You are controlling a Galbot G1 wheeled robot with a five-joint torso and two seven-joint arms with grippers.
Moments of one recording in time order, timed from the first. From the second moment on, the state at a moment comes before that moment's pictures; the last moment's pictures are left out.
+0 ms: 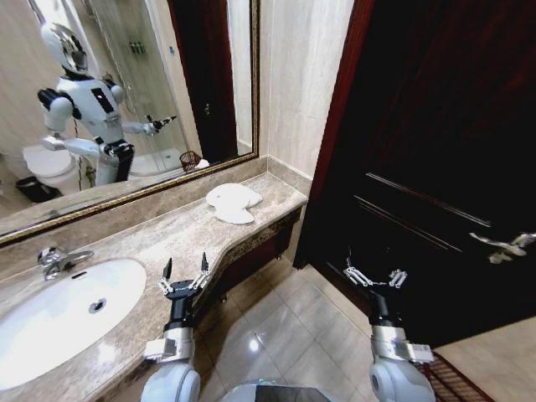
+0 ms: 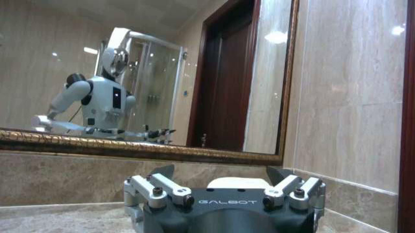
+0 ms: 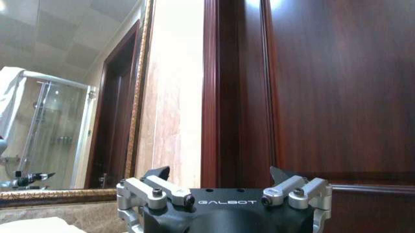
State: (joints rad) left arm 1.80 -1.57 -0.52 -2.24 -0.08 -0.30 -0.15; right arm -1.71 1.50 0.64 2.20 0.13 0.41 -0.03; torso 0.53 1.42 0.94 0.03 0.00
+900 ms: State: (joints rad) left arm 1.78 -1.56 -0.51 -2.20 -0.11 -0.29 -0.14; right arm -1.69 1.49 0.63 2.19 0.14 0.45 0.00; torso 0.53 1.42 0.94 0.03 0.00
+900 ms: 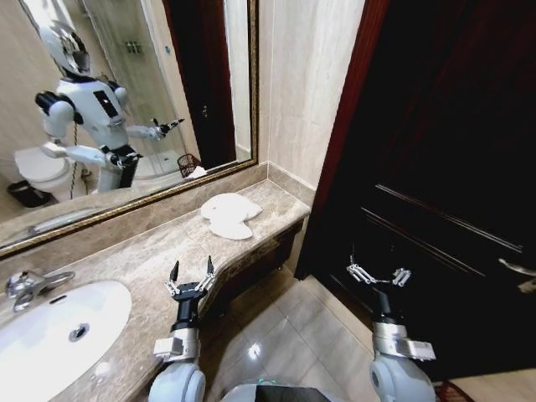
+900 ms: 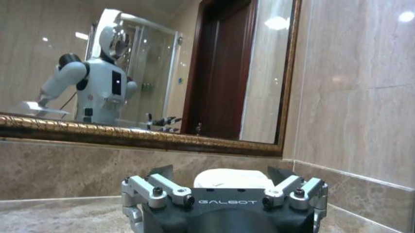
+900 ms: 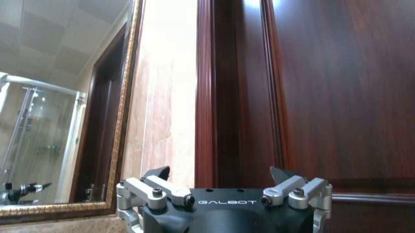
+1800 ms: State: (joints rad) left arm 1.36 -1.18 -0.61 -2.07 -0.64 0.18 -0.18; right arm -1.68 1.51 0.65 2.10 0.06 0.52 -0.01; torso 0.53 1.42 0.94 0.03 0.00
